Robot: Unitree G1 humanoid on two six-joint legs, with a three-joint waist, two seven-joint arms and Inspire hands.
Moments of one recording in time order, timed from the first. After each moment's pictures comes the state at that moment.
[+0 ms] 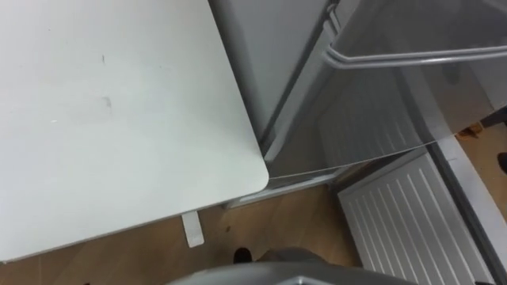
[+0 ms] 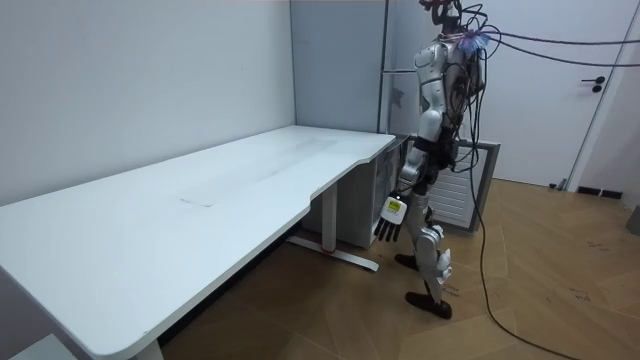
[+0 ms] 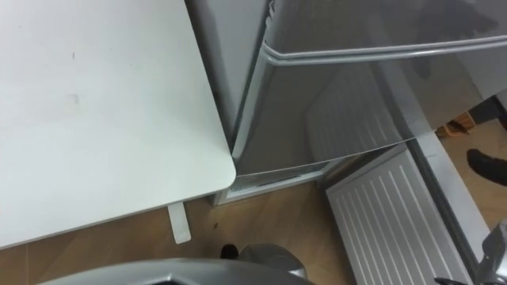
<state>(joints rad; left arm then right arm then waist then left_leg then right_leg) 0.35 0.24 0.29 0.96 0.07 0.08 0.05 0.19 -0.43 -0.57 0.47 0.17 0.08 -0.23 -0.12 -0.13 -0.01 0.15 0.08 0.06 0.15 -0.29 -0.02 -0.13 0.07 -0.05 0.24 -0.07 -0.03</state>
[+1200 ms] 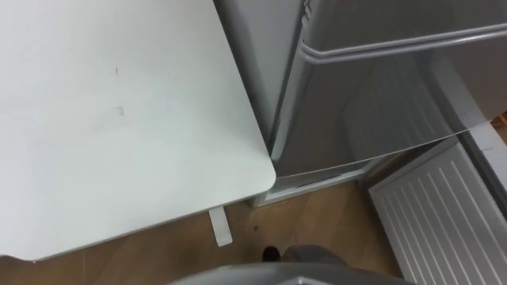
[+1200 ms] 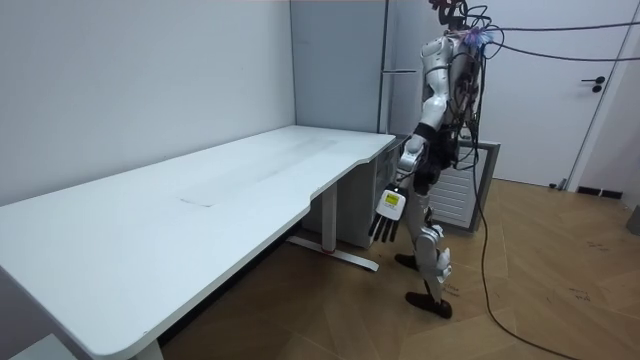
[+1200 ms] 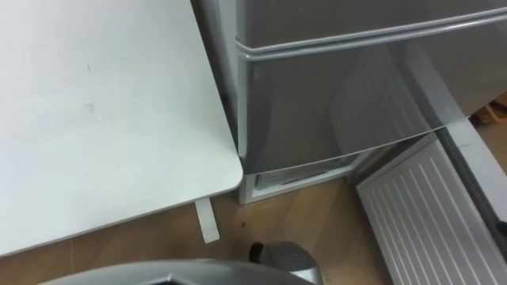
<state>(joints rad) 0.36 0.34 0.41 0.95 0.08 0.15 -0.08 0.01 -0.66 -0.71 1.22 0.39 0.11 -0.23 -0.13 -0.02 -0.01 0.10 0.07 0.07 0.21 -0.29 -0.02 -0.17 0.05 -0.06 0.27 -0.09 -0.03</state>
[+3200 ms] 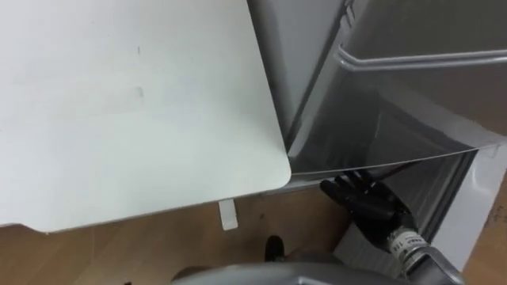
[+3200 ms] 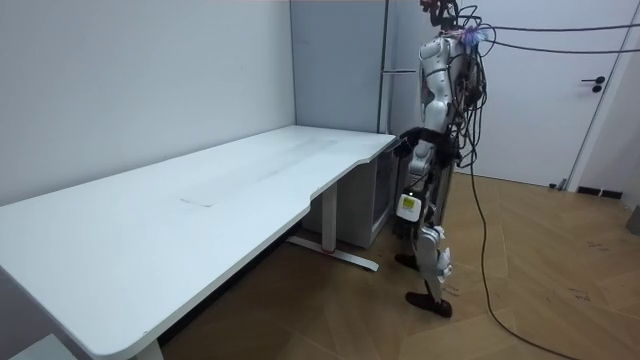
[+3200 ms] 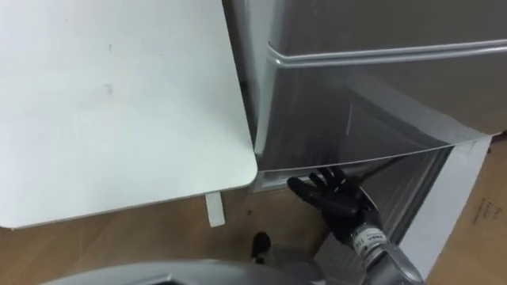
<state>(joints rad) 0.31 0.26 0.06 0.99 0.07 0.15 -0.10 0.42 -0.32 0.07 0.30 0.86 0.15 0.31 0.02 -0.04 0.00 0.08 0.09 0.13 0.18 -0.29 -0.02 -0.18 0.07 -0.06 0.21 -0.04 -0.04</state>
